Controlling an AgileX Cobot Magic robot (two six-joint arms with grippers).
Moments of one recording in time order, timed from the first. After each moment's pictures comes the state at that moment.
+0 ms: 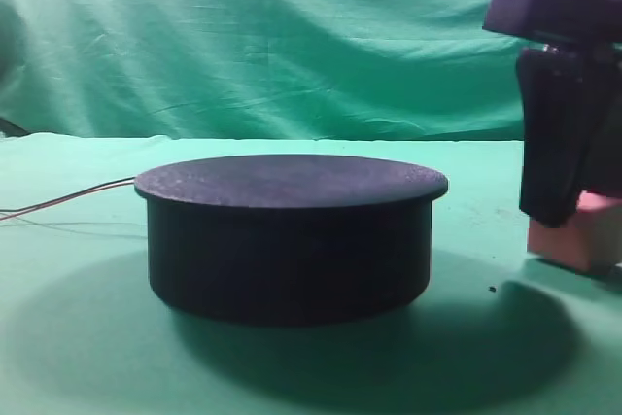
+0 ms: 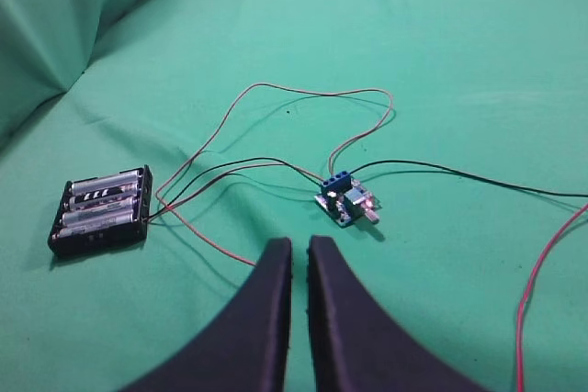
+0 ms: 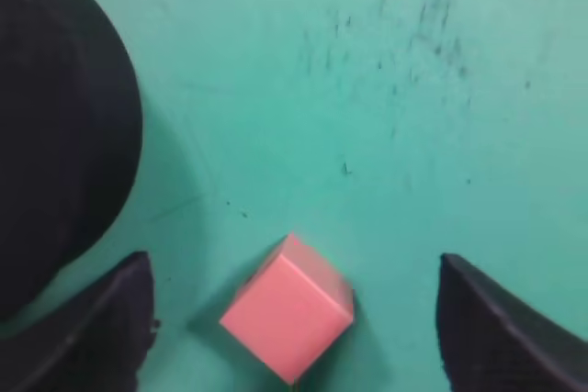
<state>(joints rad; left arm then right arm) 0.03 -0.02 0.03 0.22 0.37 -0.08 0.53 1.45 -0.79 0.14 0.71 -0.01</state>
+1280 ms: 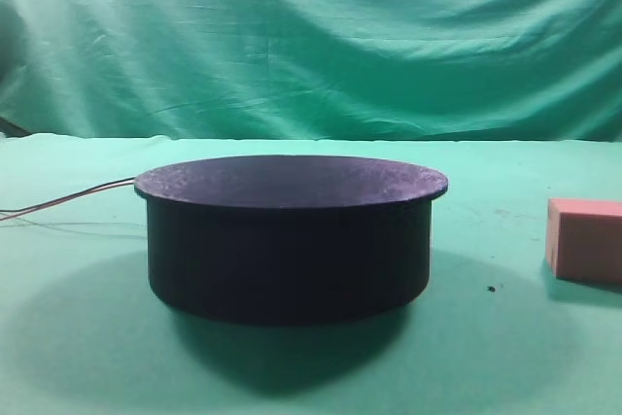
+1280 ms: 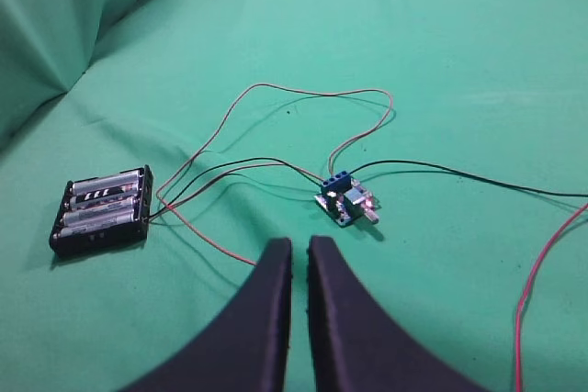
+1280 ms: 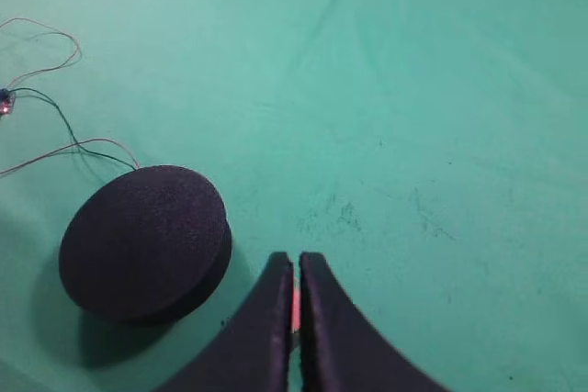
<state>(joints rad) 0.03 -0.02 0.03 0.22 0.37 -0.08 0.53 0.55 -0.64 0.02 0.79 0.07</state>
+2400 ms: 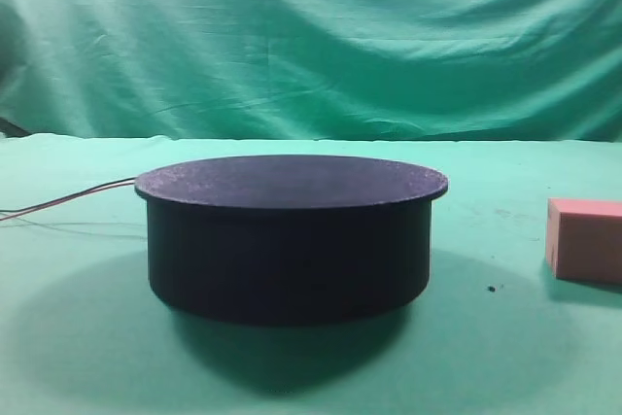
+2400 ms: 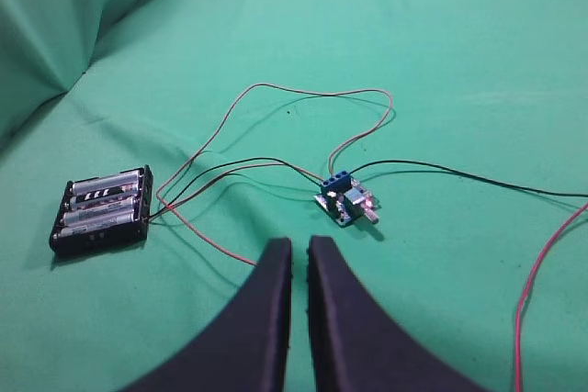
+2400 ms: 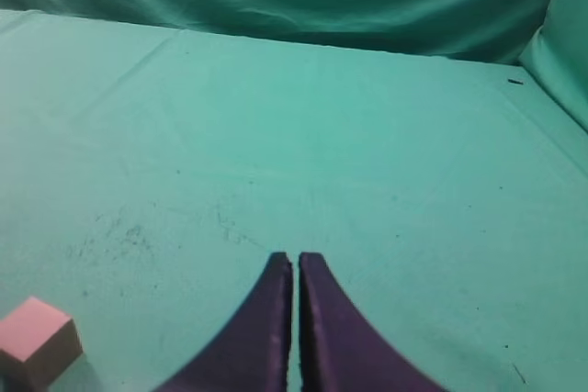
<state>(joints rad) 0.03 -0.02 0.03 0.22 0.37 -0.08 0.12 0.01 0.01 0.11 0.35 -0.19</state>
